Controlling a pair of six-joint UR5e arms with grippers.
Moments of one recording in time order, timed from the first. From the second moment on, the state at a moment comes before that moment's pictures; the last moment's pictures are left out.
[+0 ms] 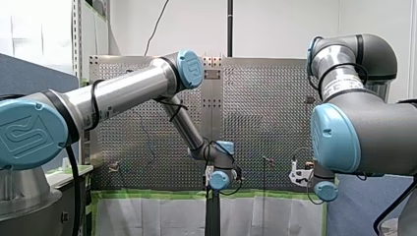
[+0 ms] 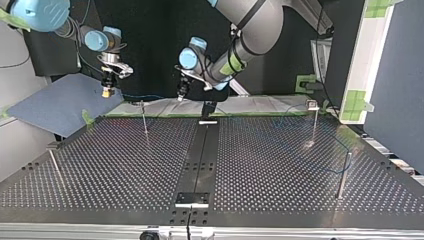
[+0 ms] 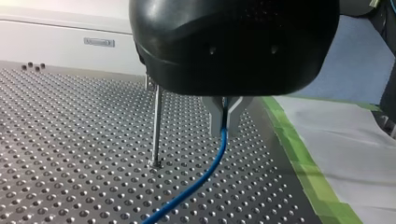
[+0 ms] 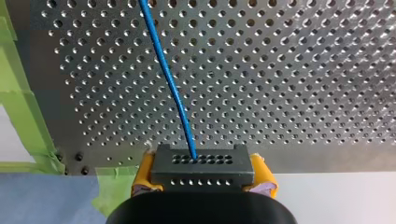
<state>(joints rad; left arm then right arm) -0.72 -2.71 -1.30 -2.40 -1.88 -1.60 1.60 -0.57 1.83 -1.30 1.42 1.59</state>
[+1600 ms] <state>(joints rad) -0.70 -2.75 -1.19 -2.48 -1.82 -1.62 1.58 -0.47 1.65 -1.12 1.40 1.56</state>
